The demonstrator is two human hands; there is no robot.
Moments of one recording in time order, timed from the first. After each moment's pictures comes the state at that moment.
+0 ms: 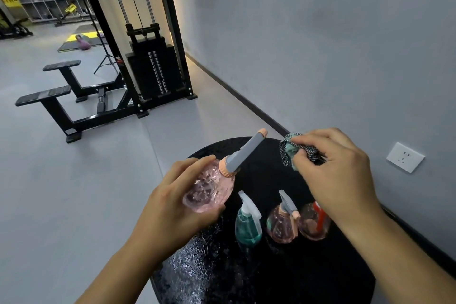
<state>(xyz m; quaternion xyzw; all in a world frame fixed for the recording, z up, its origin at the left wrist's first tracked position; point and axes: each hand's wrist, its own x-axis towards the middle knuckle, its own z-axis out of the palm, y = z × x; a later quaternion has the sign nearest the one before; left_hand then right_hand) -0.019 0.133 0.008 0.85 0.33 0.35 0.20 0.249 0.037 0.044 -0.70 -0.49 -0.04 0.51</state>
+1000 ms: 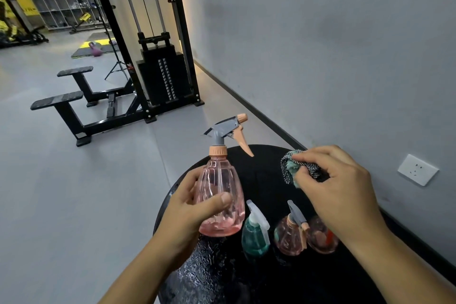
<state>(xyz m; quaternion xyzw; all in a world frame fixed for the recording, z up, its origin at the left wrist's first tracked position) -0.001 0.131 0.006 0.53 0.35 0.40 0.66 0.241 0.038 0.039 -0.69 -0.51 0.00 0.52</state>
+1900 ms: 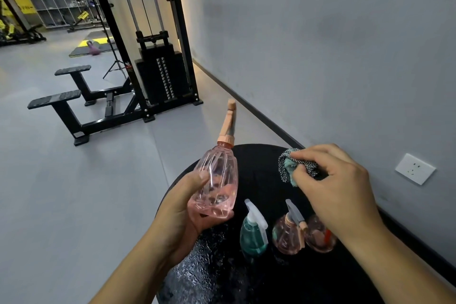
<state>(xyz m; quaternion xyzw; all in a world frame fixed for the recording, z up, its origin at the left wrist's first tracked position) 0.003 0.129 0.020 0.43 0.34 0.38 0.74 0.240 0.039 0.041 -0.69 -0.50 0.02 0.53</state>
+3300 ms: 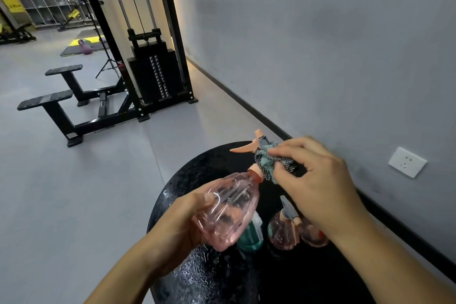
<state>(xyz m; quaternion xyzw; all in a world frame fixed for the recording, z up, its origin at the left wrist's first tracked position) 0.001 0.121 0.015 0.54 0.31 0.24 0.74 0.230 0.040 0.053 -0.66 -0.56 0.06 0.50</state>
